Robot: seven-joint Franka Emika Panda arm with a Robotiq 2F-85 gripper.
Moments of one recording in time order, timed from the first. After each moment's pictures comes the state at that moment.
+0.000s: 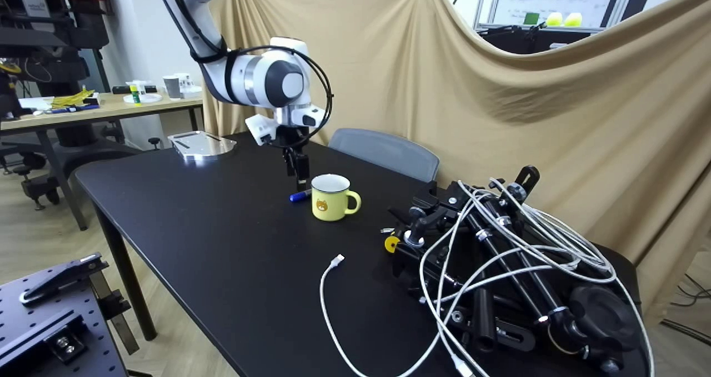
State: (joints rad) arm 0.34 0.63 0.00 -1.89 -0.02 2.56 0.74
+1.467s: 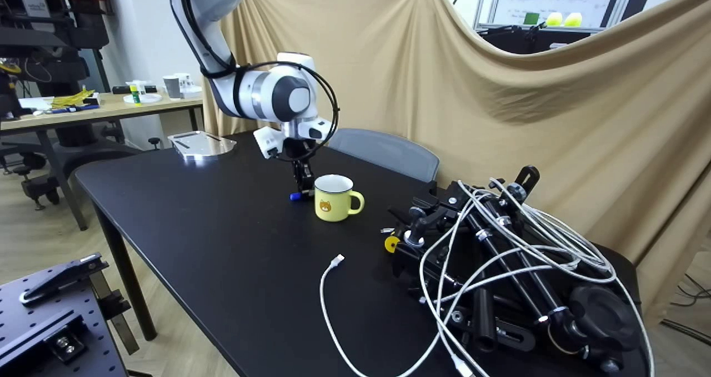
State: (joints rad) arm 0.34 0.69 -0.03 -1.86 -0.01 2.60 0.76
